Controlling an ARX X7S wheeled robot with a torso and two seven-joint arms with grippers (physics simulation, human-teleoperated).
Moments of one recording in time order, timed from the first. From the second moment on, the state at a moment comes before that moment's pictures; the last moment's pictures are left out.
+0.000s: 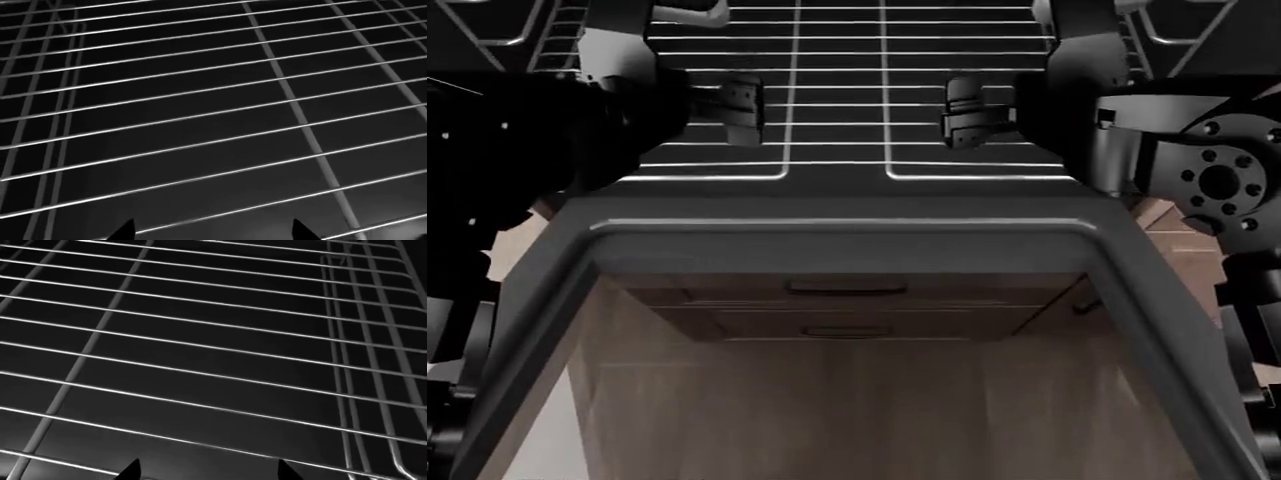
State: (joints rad) left arm -1.44 -0.42 0.56 -0.33 -0.97 -1.06 -0.31; right arm 1.44 0.45 -0.61 0.31 1.09 1.03 0.41
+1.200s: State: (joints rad) left arm -1.11 -0.58 0.42 0.16 -1.16 -1.04 -0.52; right arm 1.07 0.70 -0.43 -0.27 1.40 1.03 0.71
